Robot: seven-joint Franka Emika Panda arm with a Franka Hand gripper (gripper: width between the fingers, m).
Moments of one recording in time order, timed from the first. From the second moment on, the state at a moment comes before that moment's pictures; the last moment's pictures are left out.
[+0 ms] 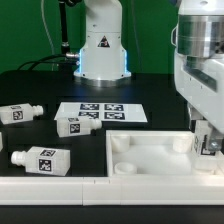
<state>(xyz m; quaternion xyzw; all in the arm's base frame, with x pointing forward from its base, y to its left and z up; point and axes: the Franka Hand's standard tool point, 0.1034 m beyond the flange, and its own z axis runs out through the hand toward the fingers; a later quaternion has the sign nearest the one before) 0.638 0.110 0.076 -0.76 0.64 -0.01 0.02</state>
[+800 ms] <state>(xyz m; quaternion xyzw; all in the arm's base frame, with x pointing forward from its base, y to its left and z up) 0.636 0.113 0.069 -0.97 0.23 -0.02 0.00</state>
